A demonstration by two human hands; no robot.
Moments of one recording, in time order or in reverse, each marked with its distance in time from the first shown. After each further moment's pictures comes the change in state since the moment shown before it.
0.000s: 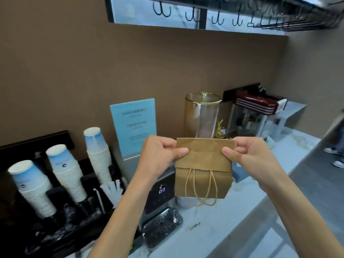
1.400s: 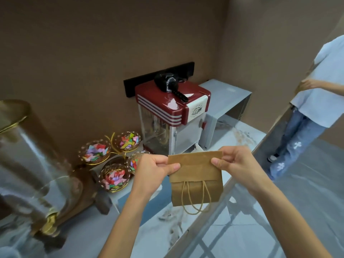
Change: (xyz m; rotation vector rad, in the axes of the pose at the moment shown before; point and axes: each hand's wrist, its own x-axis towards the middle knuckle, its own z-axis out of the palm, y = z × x) left_hand 0.320 -0.088 0.555 -0.057 -0.164 -0.228; right_hand 0.302 0.365 -0.429 -0.021 -0.066 0.251
